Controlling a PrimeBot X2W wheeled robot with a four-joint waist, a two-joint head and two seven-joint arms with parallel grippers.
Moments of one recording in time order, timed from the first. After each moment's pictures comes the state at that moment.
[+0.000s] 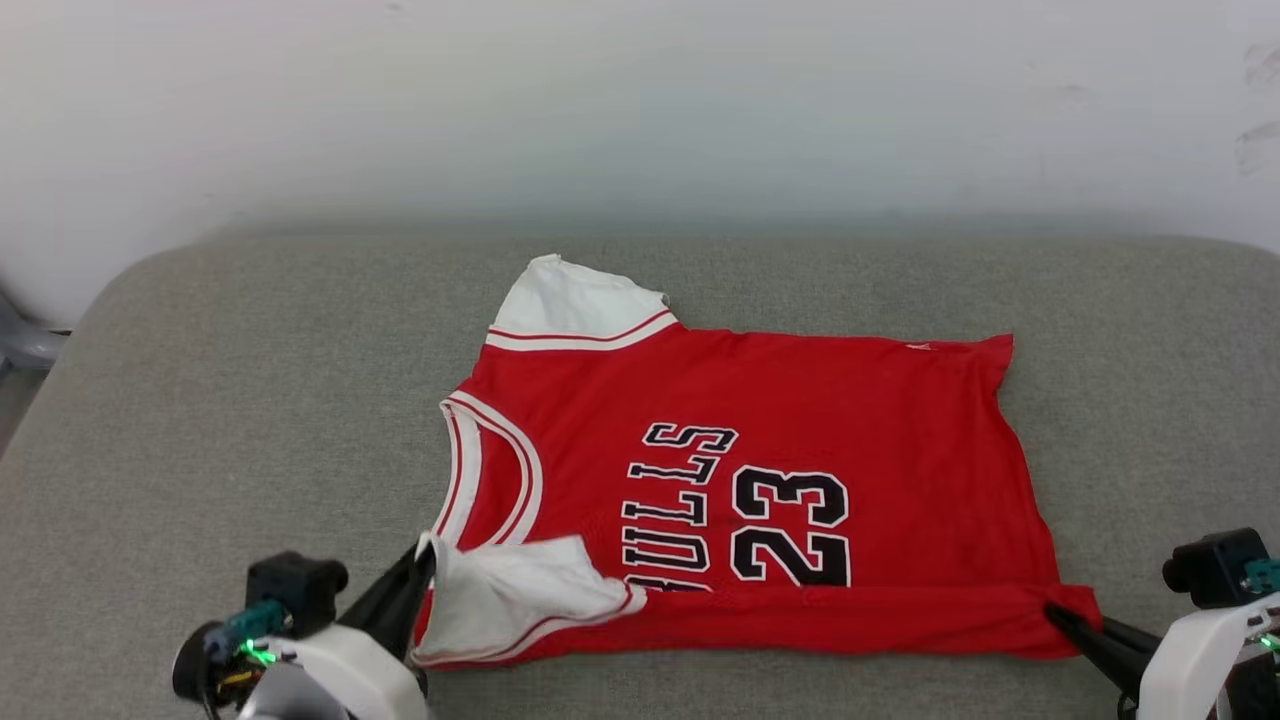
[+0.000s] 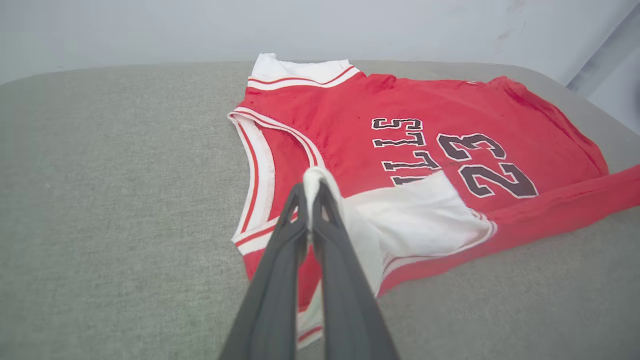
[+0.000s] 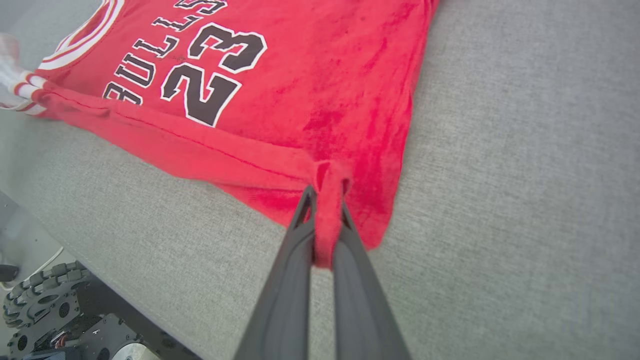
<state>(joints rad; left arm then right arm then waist) -0.09 0.58 -0.61 0.10 -0.76 0.12 -0.15 -0.20 -0.80 0.71 0.27 0.99 0.13 0.07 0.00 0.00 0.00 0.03</state>
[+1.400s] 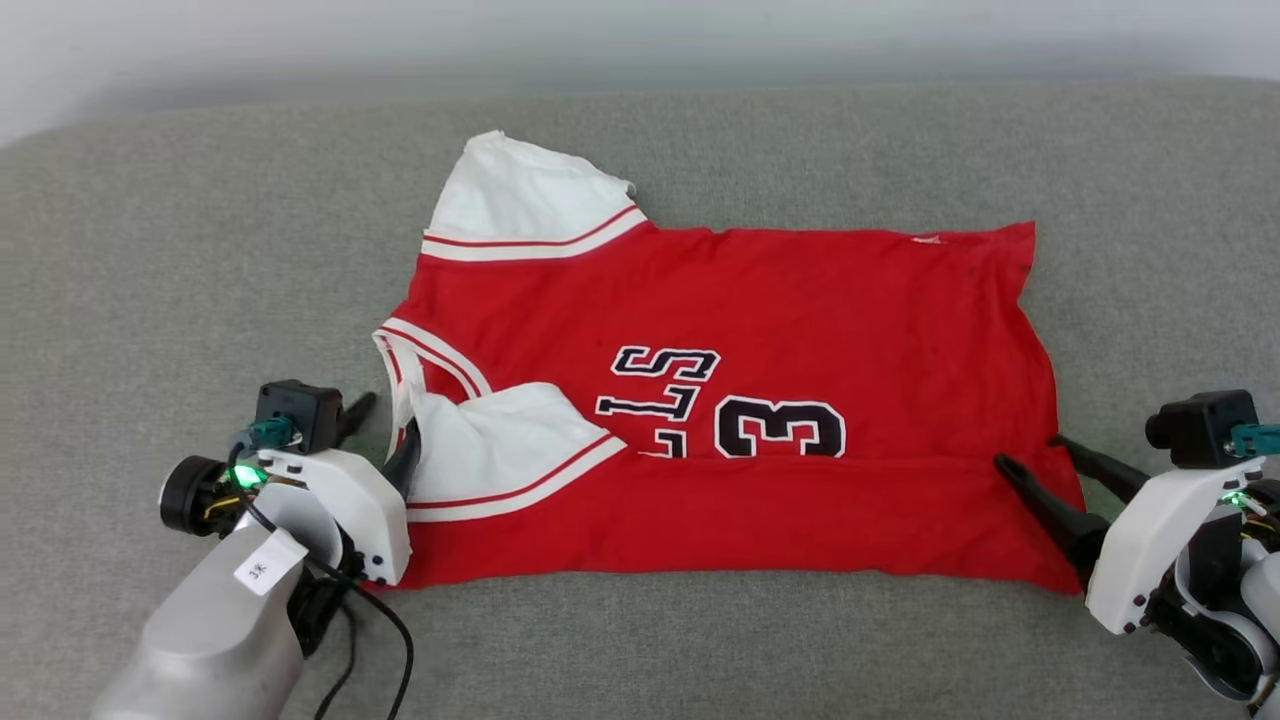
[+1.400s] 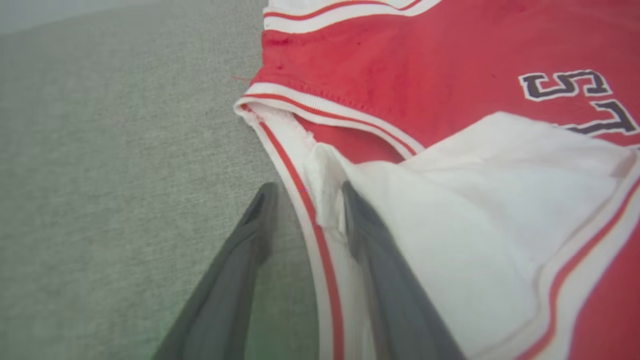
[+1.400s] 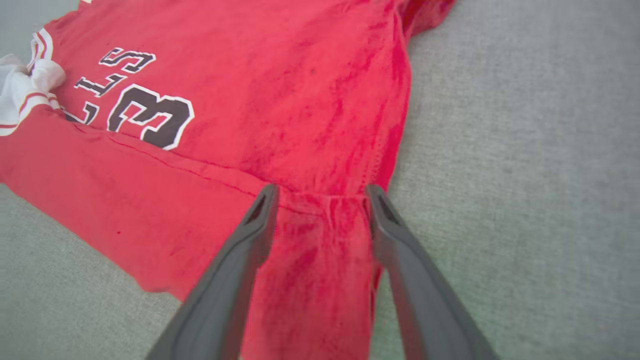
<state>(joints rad) -0.63 0.40 -0.70 0.86 -0.68 -0.12 -0.23 -0.43 -0.65 0.65 0.40 0.92 0.13 0.06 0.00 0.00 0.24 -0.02</state>
